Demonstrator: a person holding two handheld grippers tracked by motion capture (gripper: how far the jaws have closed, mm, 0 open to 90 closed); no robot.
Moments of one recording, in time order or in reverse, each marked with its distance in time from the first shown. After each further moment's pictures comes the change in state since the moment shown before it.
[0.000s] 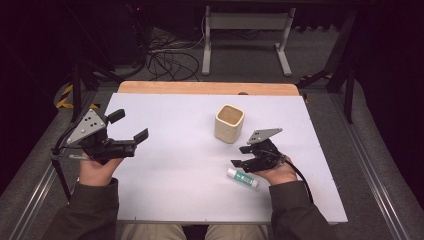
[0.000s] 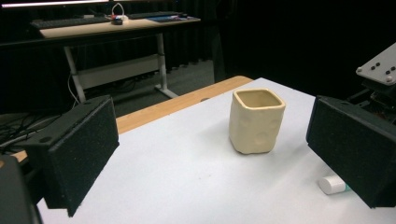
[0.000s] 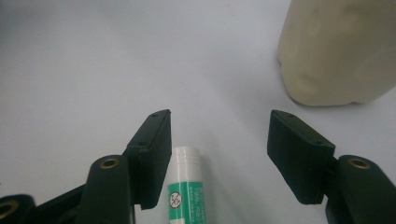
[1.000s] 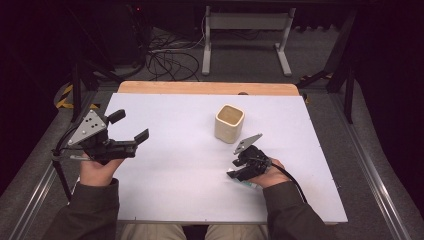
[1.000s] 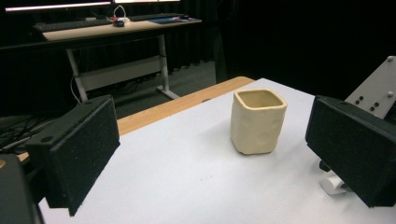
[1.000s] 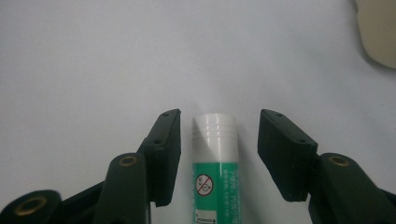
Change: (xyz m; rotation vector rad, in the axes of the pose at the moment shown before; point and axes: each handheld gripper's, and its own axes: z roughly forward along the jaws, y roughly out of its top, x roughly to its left) left arm -0.002 -0.001 0.001 -0.006 0.007 0.008; right arm 0.013 -0.005 0.033 0.221 0.062 -0.063
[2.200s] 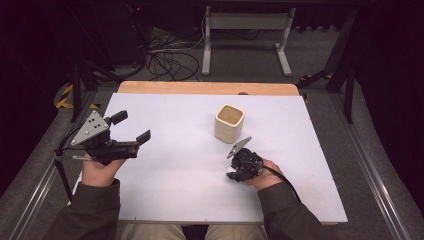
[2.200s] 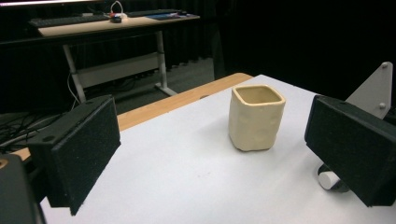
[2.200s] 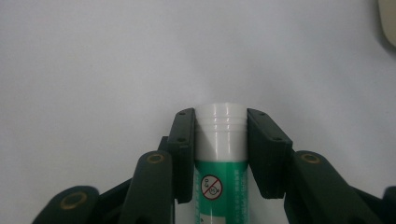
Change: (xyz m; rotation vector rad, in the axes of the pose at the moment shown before) left arm -0.001 -0.003 0.004 0.013 -0.008 -0.003; right arm 0.009 0.007 0.013 0.102 -0.062 -0.021
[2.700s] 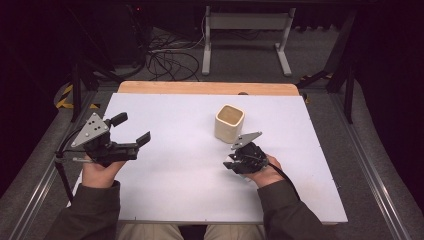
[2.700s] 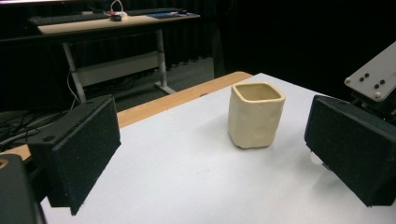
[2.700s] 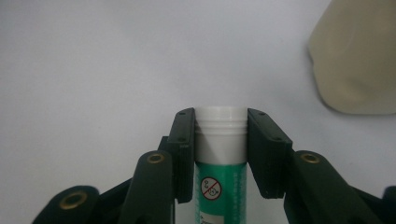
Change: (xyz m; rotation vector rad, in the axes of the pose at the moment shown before) left arm -0.001 -0.005 -0.001 0.003 -0.001 -0.001; right arm -0.005 0.005 -0.020 -0.216 -0.038 0.036
